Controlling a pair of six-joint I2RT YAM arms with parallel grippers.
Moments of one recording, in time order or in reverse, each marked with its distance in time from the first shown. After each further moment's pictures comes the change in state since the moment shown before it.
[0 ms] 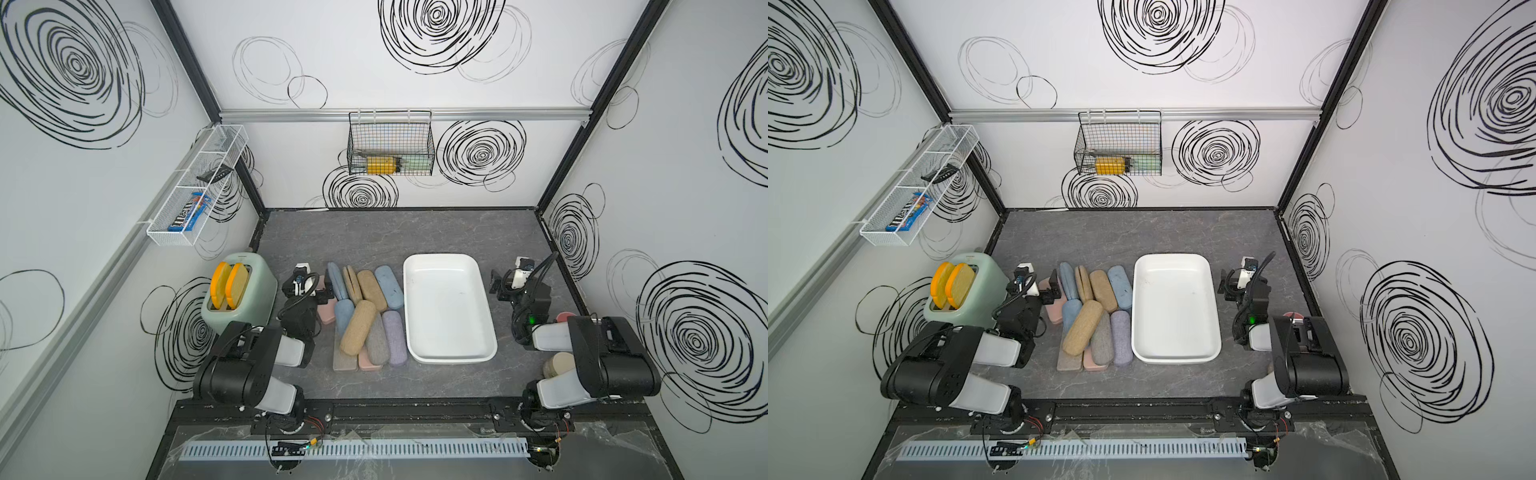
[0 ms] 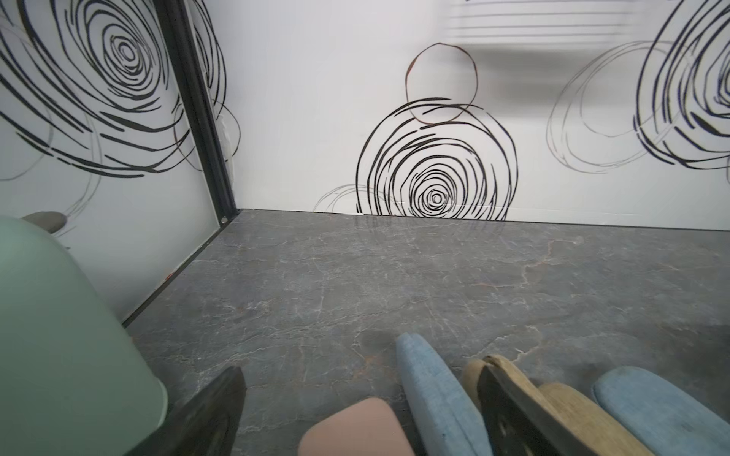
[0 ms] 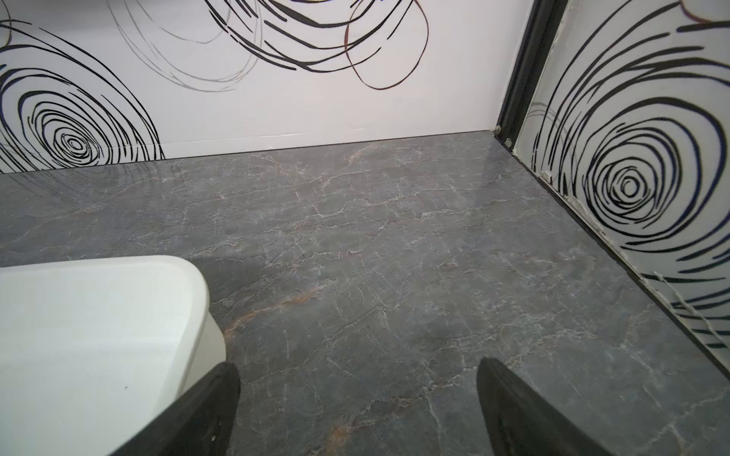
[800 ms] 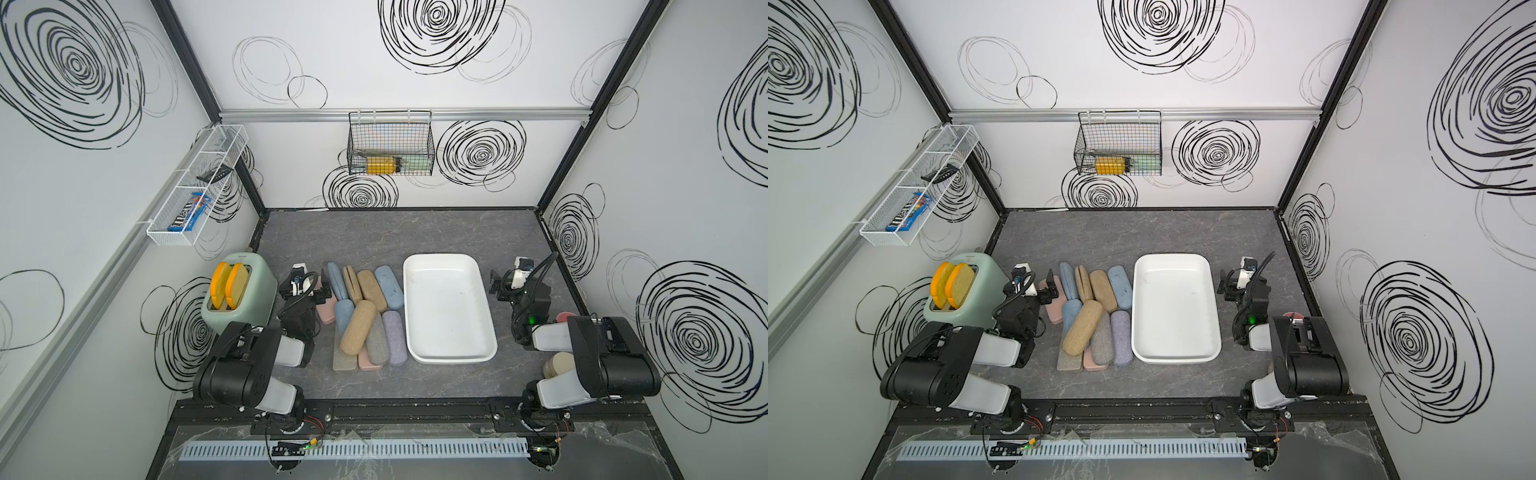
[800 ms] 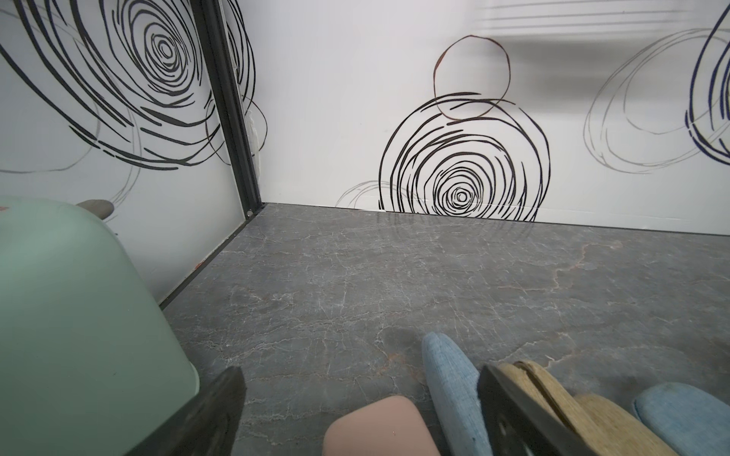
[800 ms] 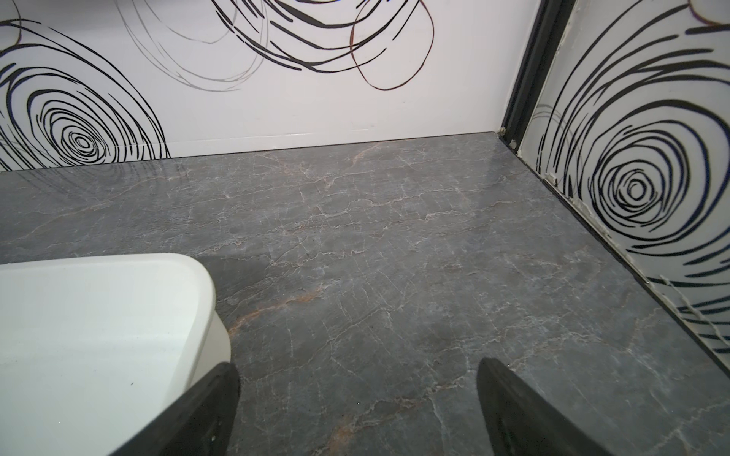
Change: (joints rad) left arm 0.026 -0.024 0.013 -0.063 -0.045 -0.002; right arm 0.006 -0.014 0.003 -0.013 0.005 -0.014
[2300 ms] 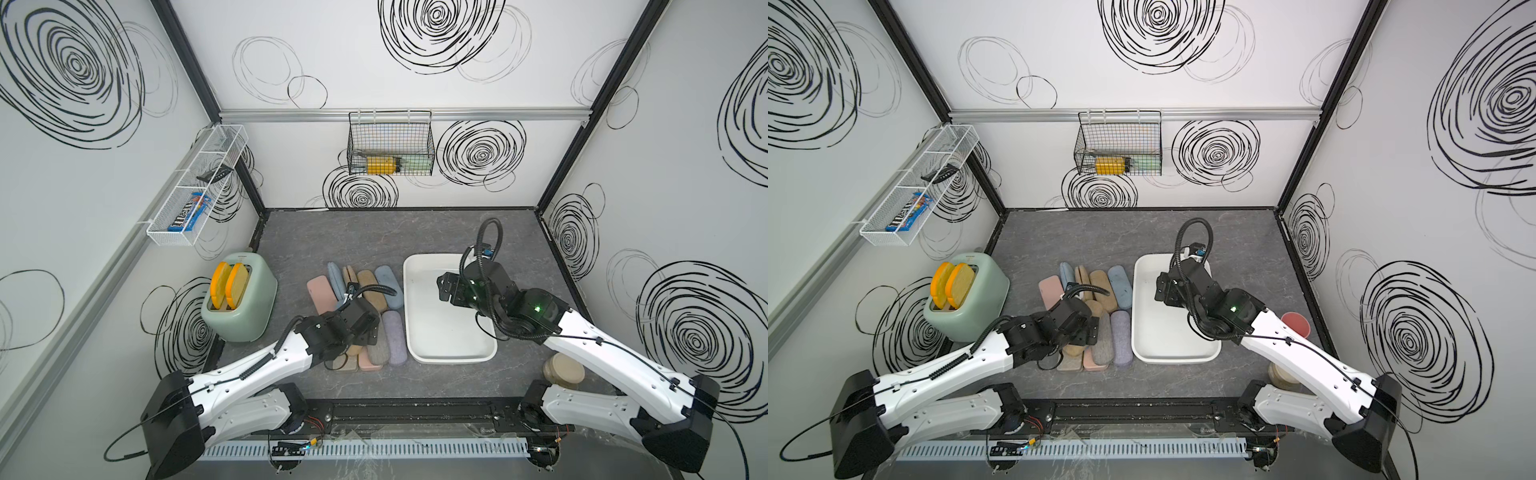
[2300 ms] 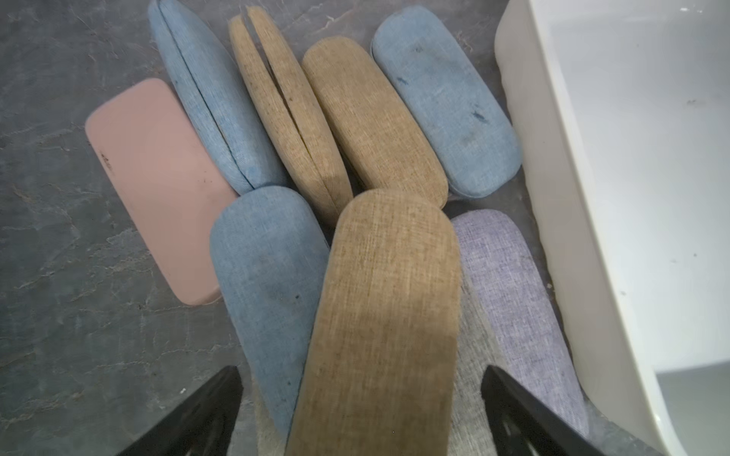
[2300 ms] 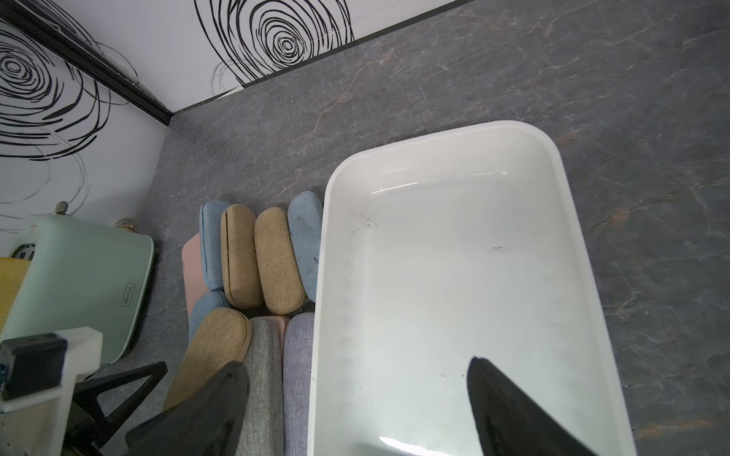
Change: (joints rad) left arm -0.753 -0.394 0.531 -1.894 -0.101 -0.645; right arm 0.848 -0.406 0.771 -1.656 0.314 0.781
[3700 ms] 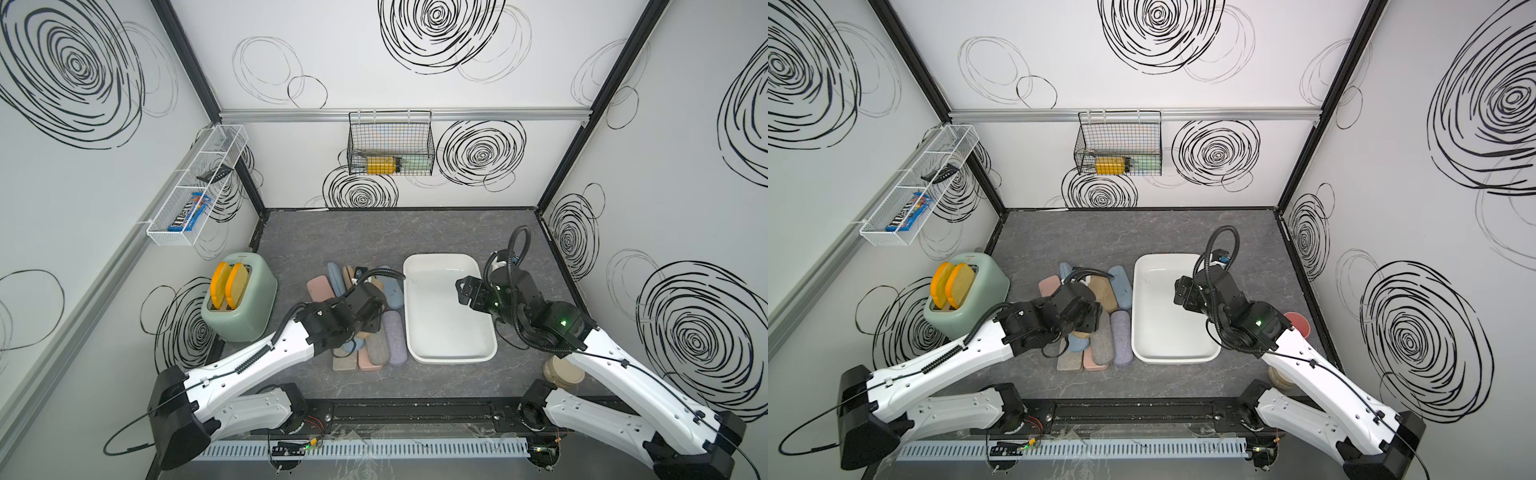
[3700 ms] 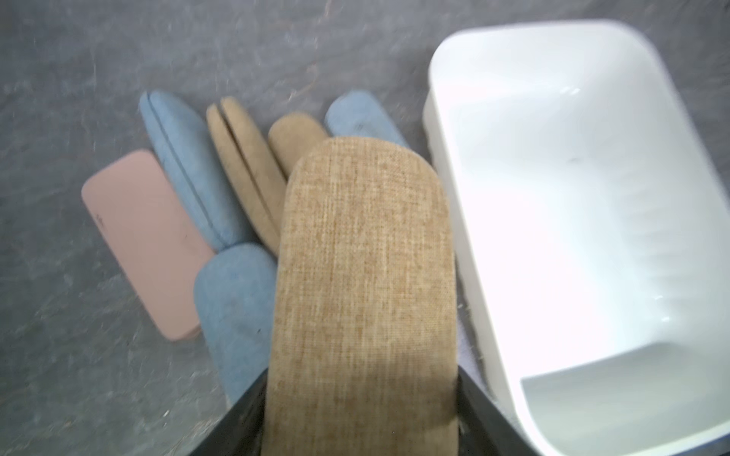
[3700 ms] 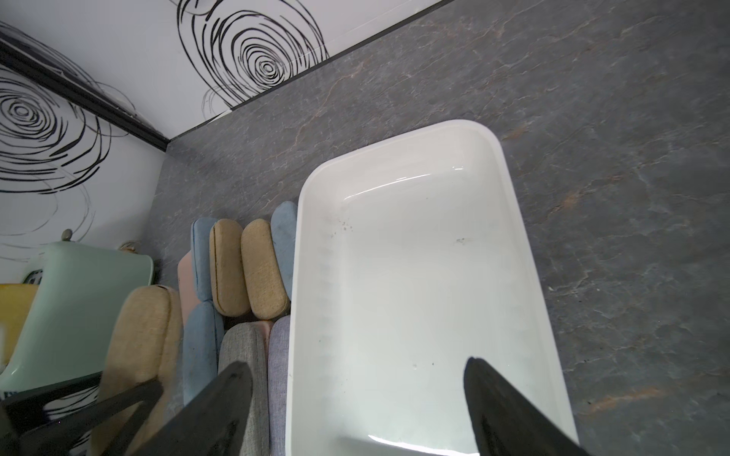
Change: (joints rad) left arm -0.023 0.085 0.291 -0.049 0.013 0.021; right arm -0.135 -0.162 -0.090 -0.025 -0.047 -0.010
